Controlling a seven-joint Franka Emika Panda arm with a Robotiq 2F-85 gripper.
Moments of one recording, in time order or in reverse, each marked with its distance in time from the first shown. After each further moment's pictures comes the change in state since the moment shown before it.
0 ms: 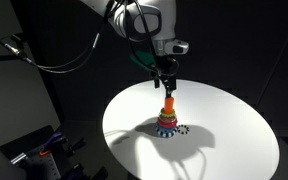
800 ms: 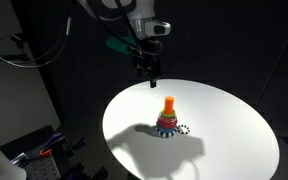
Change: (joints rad) arm 0.005 -0.291 0.007 -0.208 -0.043 -0.058 -0.120
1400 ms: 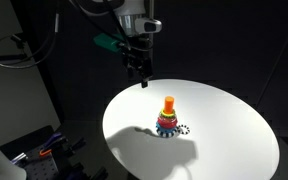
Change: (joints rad) arm 0.001 -0.099 0.002 -0.078 -0.016 -0.046 -0.039
